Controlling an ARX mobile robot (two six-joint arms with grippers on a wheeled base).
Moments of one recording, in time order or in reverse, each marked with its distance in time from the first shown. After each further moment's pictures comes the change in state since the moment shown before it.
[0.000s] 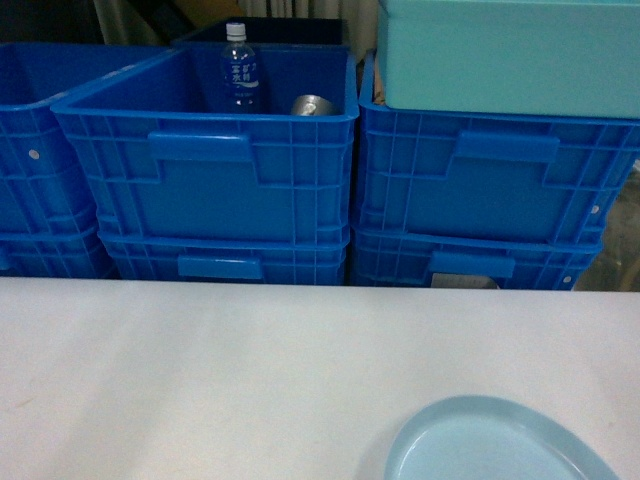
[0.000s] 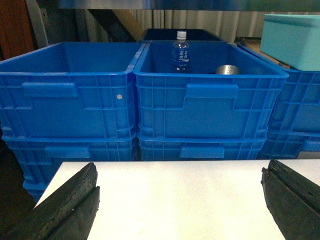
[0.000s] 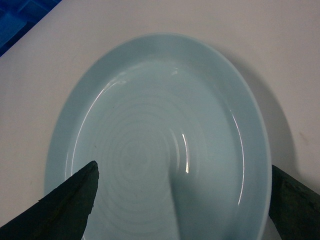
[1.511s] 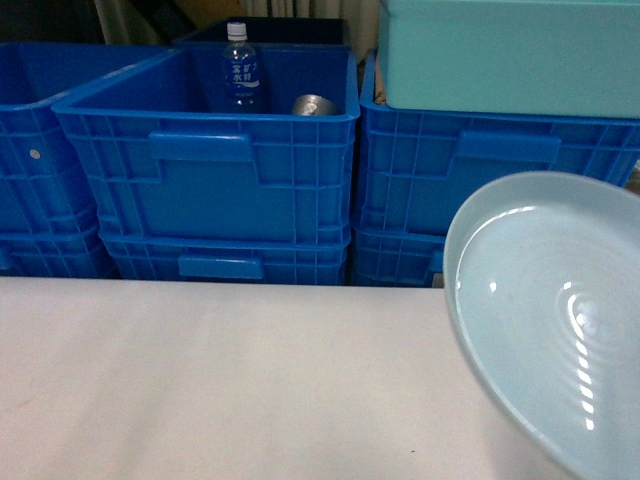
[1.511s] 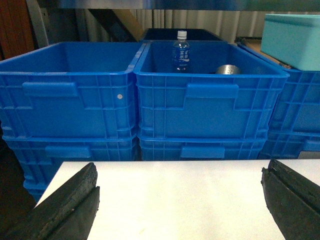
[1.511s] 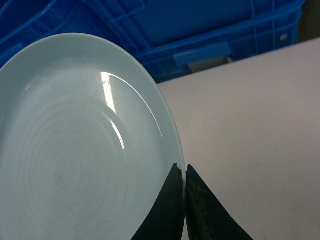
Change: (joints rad) left arm 0.000 0.000 0.000 0.000 0.000 0.000; right arm -0.331 -0.858 0.235 -0.947 -0.286 -0.293
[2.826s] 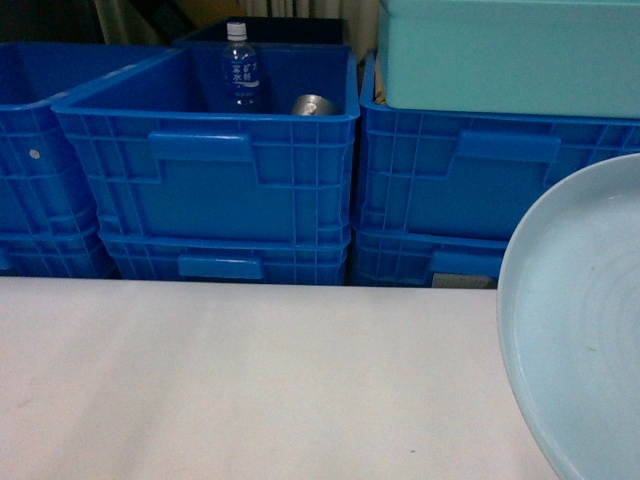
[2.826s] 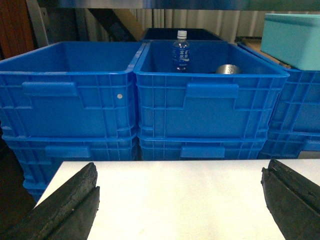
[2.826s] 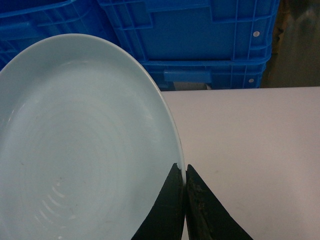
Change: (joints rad) left arm 0.000 0.000 0.000 0.000 0.000 0.000; right arm -0.060 -0.394 -0.021 -0.294 0.014 -0.282
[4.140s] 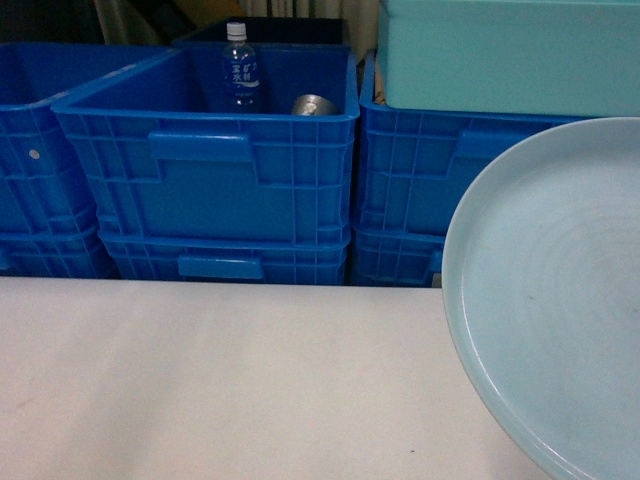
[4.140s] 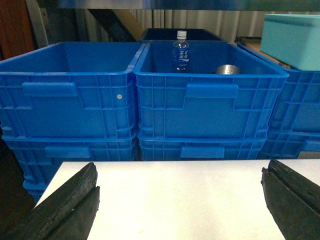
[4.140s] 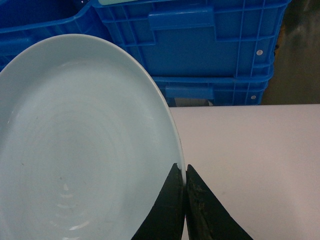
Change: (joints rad) left arm 0.000 0.000 0.000 0.000 0.000 0.000; right arm 0.179 0.079 -0.002 0.165 0.200 0.083
